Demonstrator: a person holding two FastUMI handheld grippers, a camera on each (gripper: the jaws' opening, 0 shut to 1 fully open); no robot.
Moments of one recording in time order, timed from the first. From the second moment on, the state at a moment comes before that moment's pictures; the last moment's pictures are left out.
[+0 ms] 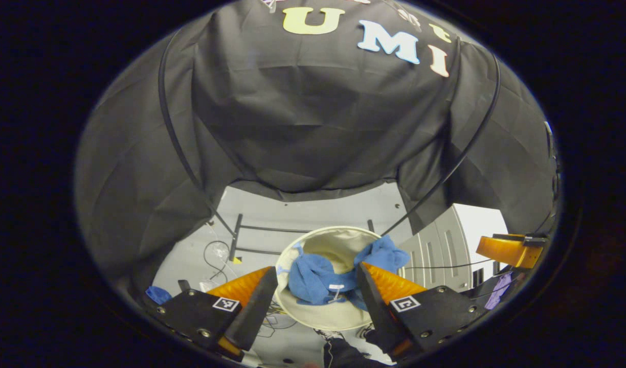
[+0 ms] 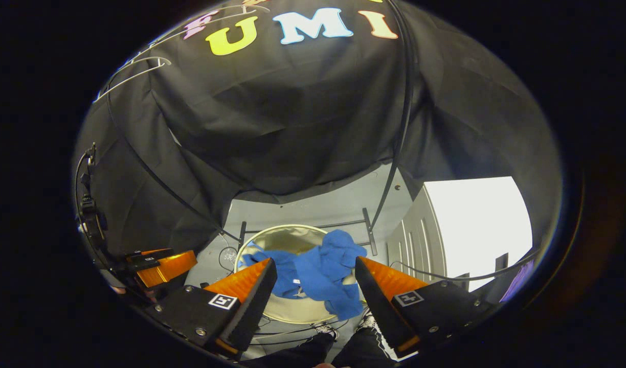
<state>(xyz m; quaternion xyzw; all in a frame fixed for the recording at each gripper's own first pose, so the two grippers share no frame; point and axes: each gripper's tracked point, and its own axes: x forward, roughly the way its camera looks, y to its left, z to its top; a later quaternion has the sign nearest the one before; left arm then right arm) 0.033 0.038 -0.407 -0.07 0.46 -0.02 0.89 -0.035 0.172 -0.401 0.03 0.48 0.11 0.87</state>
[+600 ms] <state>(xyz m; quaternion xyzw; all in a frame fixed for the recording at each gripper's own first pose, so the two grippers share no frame) 0.052 0.057 -0.190 -0.06 0.28 -0.01 0.96 0.028 0.112 -0.238 0.03 0.28 0.06 0.96</state>
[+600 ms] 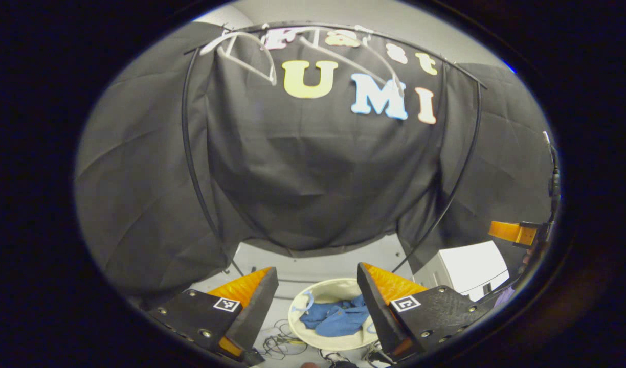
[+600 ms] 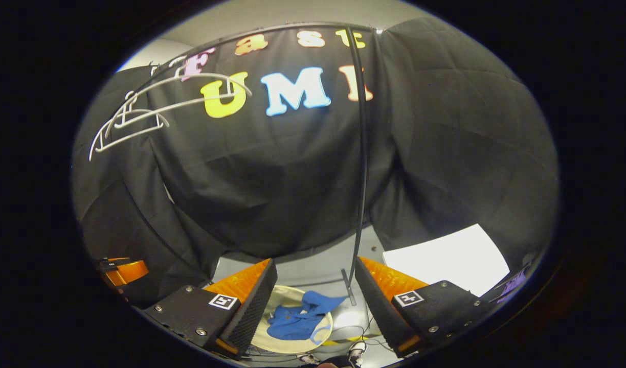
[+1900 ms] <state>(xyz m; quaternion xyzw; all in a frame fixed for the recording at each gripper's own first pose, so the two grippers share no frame) 0.045 0.135 0.154 -0.08 -0.04 0.03 1.00 0.033 0.070 0.018 0.02 -0.01 0.01 1.00</state>
